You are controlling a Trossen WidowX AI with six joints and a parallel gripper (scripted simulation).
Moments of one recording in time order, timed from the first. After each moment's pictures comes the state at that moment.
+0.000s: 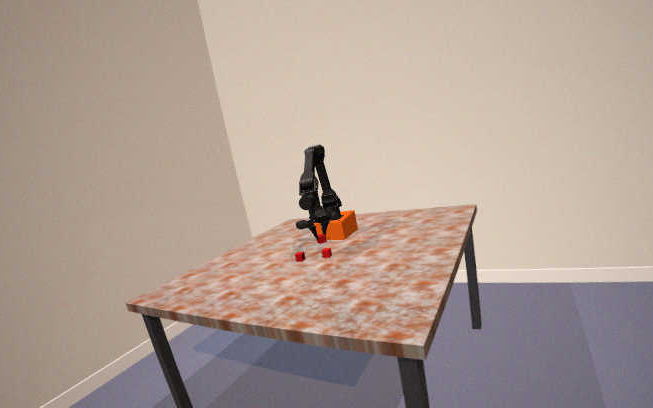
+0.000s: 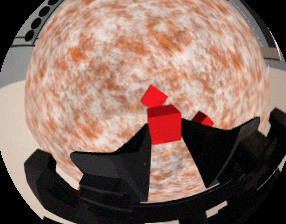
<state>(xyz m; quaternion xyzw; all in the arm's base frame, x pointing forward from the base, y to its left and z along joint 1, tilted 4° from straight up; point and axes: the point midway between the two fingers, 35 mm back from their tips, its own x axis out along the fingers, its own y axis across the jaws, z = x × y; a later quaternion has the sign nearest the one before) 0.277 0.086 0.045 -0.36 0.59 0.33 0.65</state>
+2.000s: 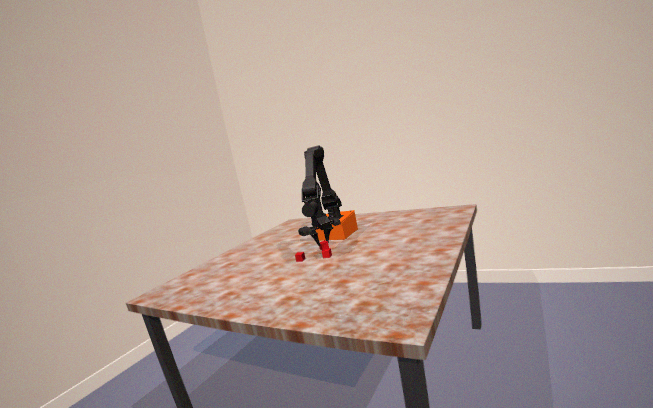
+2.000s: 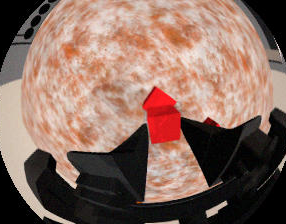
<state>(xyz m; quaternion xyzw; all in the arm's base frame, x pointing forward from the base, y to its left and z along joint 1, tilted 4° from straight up) 0.278 0.089 0.013 -0.37 0.59 0.33 0.64</state>
